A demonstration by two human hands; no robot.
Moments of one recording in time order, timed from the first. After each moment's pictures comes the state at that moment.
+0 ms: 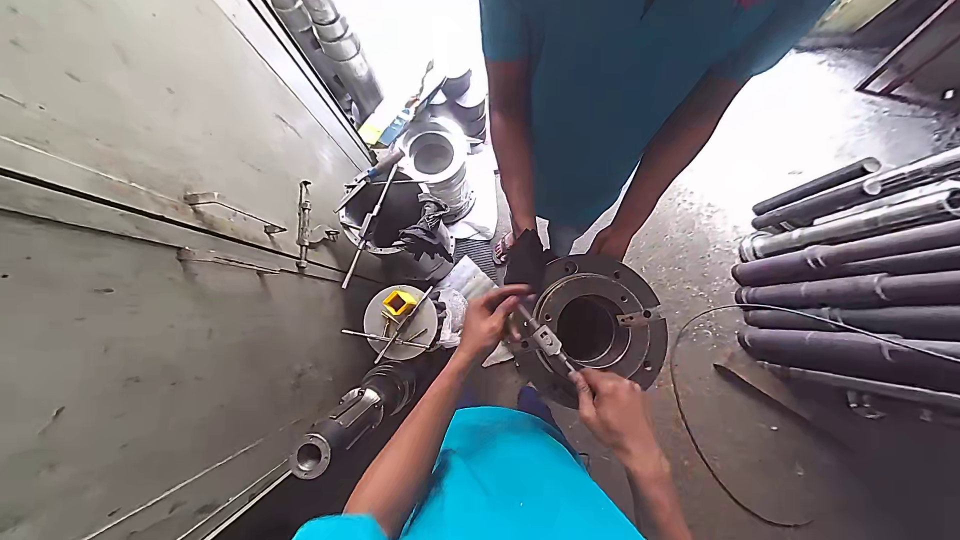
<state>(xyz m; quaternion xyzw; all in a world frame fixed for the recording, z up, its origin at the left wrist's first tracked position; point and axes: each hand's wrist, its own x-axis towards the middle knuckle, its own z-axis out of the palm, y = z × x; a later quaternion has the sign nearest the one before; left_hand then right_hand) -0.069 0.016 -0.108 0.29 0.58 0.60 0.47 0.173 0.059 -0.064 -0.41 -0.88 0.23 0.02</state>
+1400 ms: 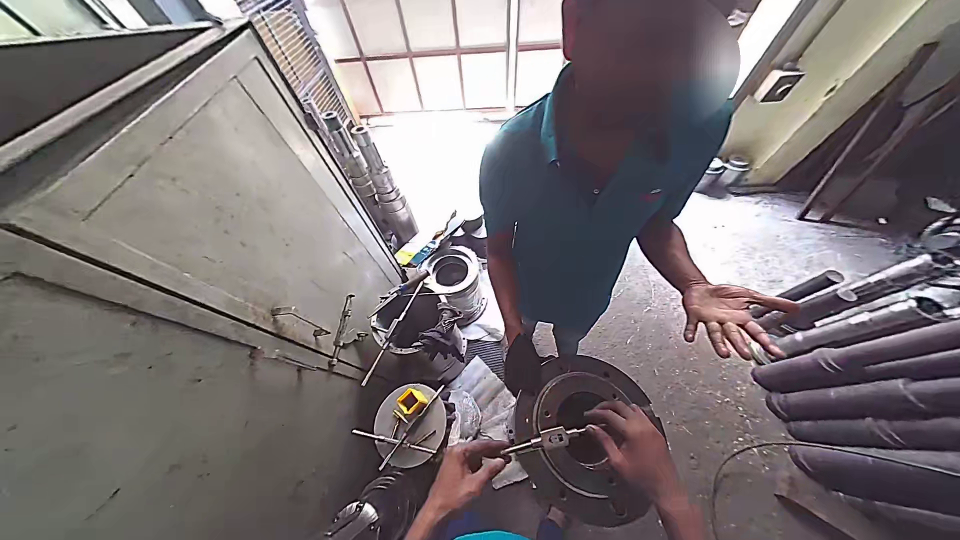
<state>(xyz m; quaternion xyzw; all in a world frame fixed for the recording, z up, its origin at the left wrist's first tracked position) -0.068 -0.078 -0.098 0.36 0.66 0.48 0.45 0.179 0.156 -0.090 -0.32 -0.90 0.22 0.19</state>
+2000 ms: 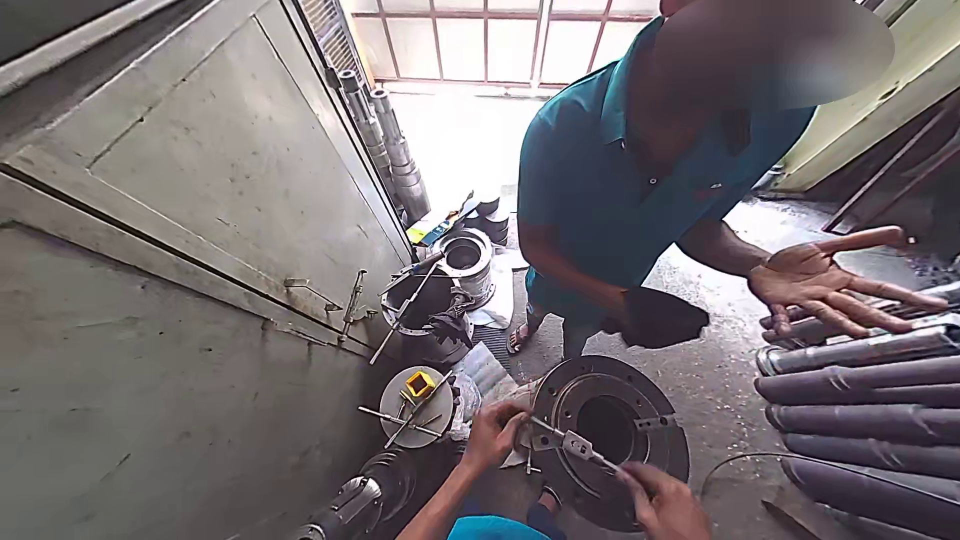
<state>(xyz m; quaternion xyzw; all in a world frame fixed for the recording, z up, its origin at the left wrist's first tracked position) -0.076 -0.028 -0.116 0.37 0.65 0.55 0.38 0.197 0.093 -0.054 -0.44 -0.85 0.29 0.05</state>
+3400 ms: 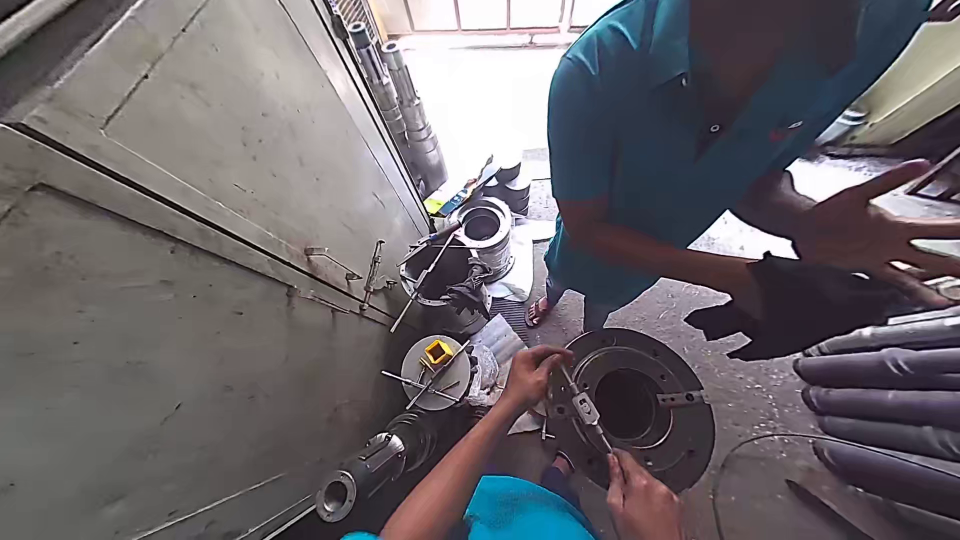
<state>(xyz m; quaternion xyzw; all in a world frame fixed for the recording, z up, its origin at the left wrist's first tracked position) -0.078 0.027 -0.114 0.31 0.58 0.62 0.43 0.160 0.022 -0.054 -0.49 -0.85 0.18 0.04</state>
